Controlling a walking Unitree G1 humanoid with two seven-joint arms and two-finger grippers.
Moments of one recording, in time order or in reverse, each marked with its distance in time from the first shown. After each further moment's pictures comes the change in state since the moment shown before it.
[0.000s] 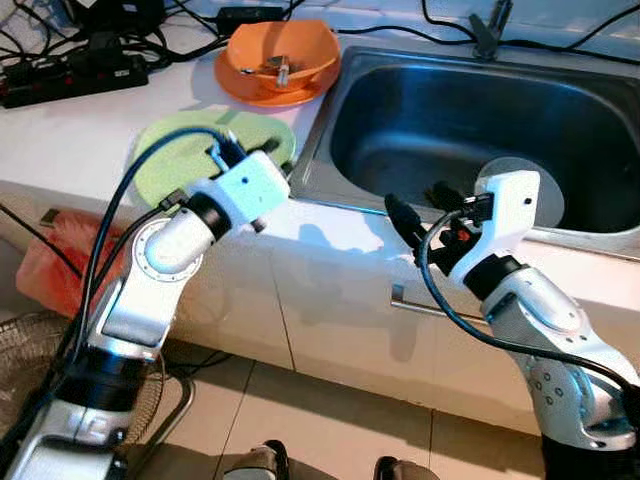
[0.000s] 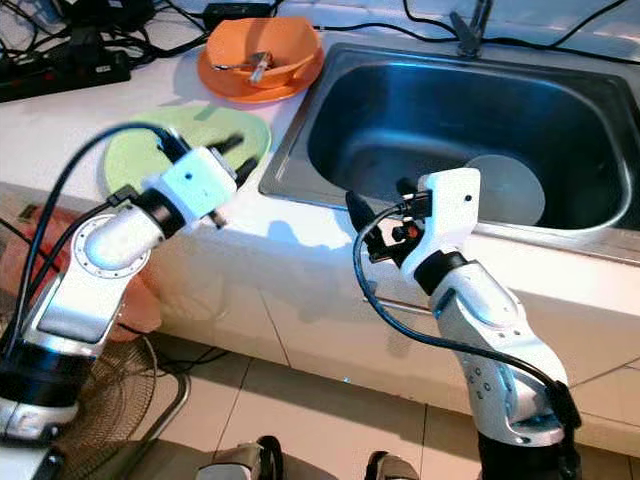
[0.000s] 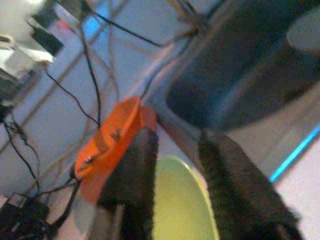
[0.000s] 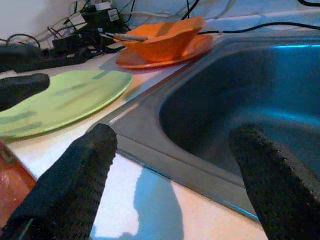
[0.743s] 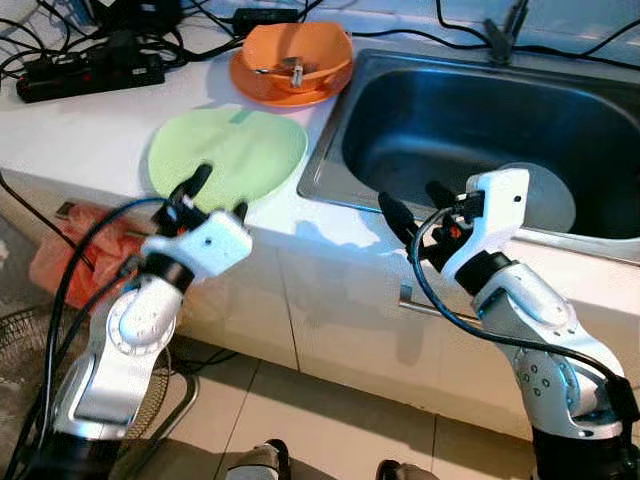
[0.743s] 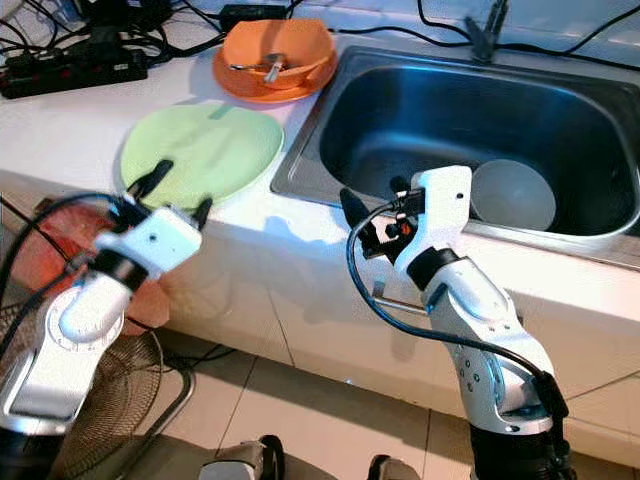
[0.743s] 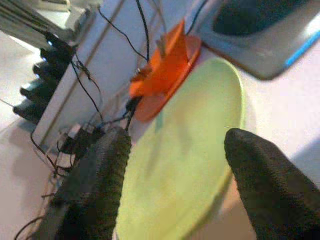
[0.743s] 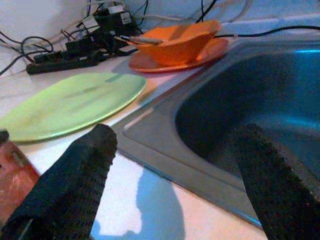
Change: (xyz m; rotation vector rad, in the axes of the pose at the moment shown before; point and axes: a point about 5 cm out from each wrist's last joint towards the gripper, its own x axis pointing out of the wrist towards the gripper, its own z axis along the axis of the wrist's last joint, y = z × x) left arm -0.057 -0.020 -0.034 0.146 0.202 0.177; right arm 0.007 -0.001 -0.002 0.005 -0.012 0.007
